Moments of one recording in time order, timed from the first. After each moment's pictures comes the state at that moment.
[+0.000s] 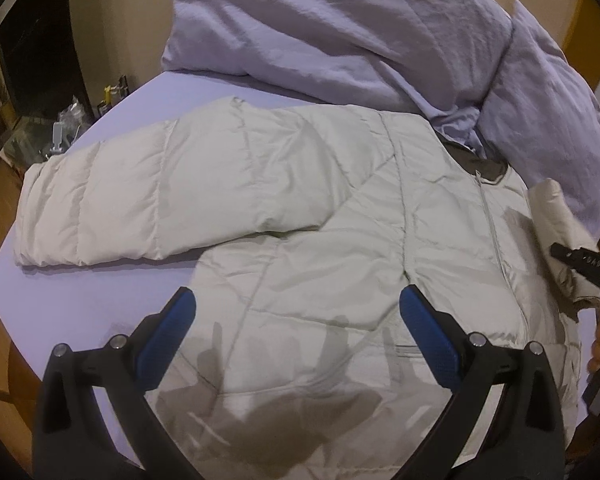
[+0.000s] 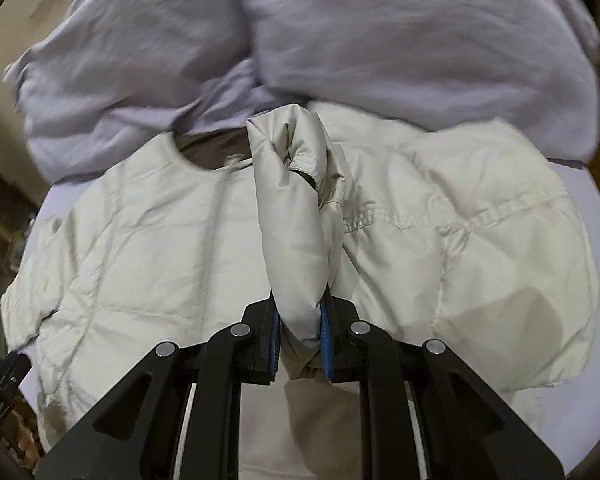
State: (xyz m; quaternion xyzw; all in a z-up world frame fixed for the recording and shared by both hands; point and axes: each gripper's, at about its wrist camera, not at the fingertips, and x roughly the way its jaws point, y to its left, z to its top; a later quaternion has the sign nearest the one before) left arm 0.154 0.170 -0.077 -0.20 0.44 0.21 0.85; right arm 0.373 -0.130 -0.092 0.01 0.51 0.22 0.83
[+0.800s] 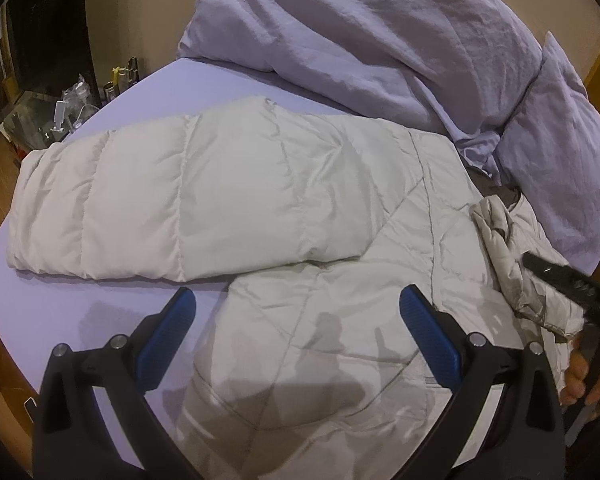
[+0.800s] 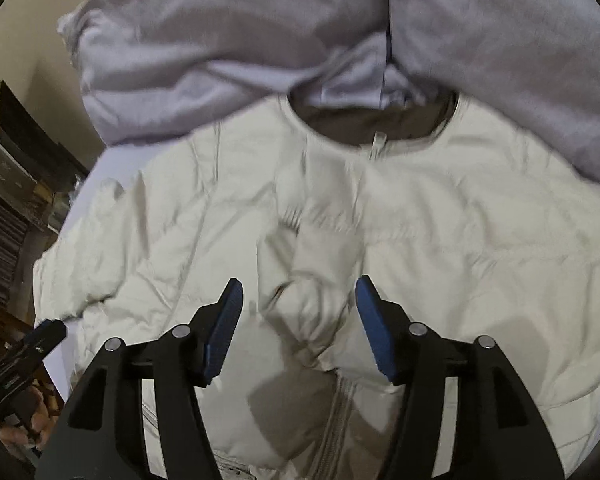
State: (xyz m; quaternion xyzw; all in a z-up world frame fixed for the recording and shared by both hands) left arm 0.156 0.213 -0.080 -0.24 0.43 0.22 0.84; right arm 0.361 -0.063 -0.079 0.00 0.49 0.30 0.82
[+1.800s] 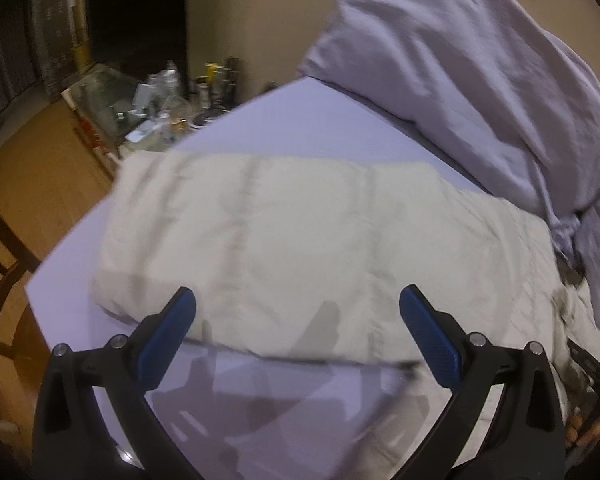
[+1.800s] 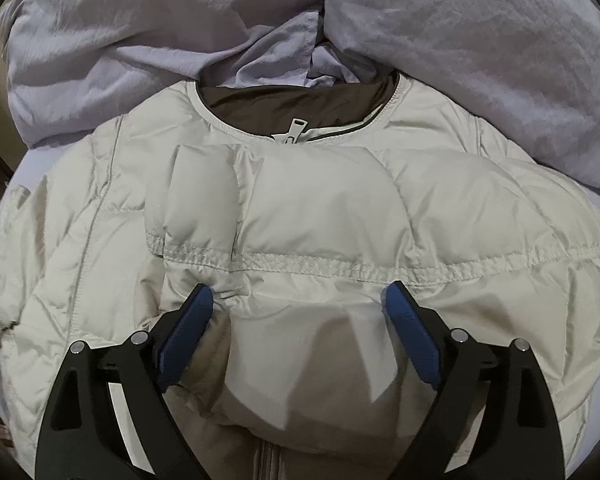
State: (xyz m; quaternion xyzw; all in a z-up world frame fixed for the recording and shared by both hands) left arm 0.102 0.336 -0.086 -0.27 0.40 0.35 0.80; right arm 0.390 -0.056 -0.121 -0.05 0.52 0.19 0.83
